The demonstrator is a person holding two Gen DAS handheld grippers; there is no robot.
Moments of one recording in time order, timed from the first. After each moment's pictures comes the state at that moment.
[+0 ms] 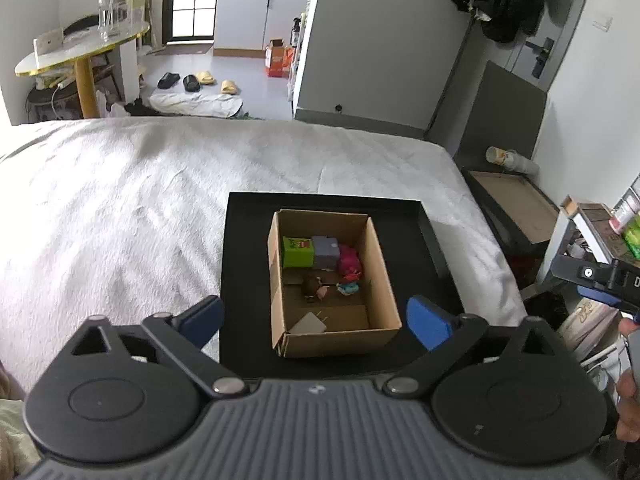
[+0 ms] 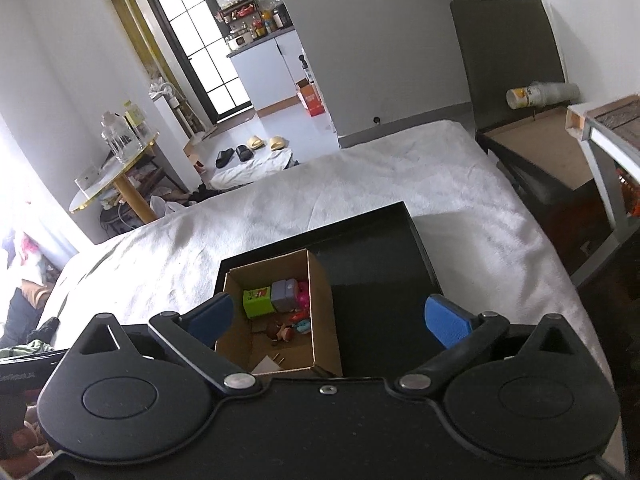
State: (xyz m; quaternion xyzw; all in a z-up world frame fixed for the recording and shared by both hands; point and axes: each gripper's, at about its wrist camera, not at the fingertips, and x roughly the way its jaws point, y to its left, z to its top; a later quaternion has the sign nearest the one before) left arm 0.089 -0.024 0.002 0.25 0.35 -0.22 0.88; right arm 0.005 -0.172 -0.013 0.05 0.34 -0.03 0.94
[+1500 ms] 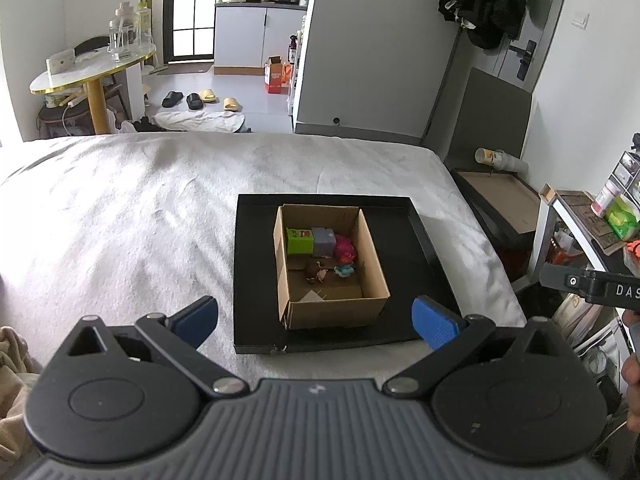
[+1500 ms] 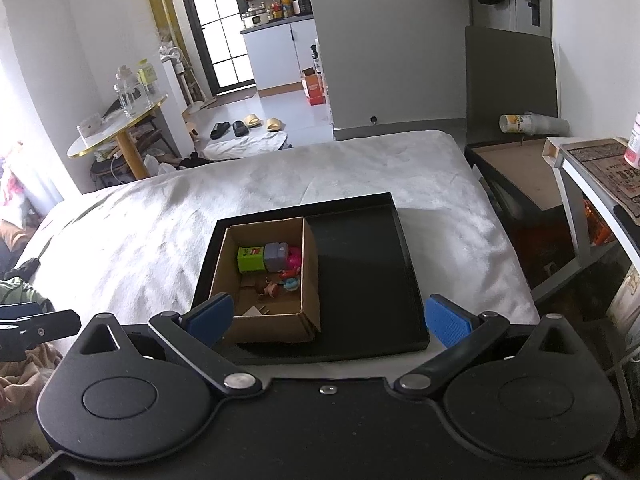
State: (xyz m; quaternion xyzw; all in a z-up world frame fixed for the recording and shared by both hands) left arm 0.016 0.008 0.027 0.26 0.32 -0.22 0.89; right arm -0.055 -0.136 0.006 -0.04 0.35 -0.04 0.93
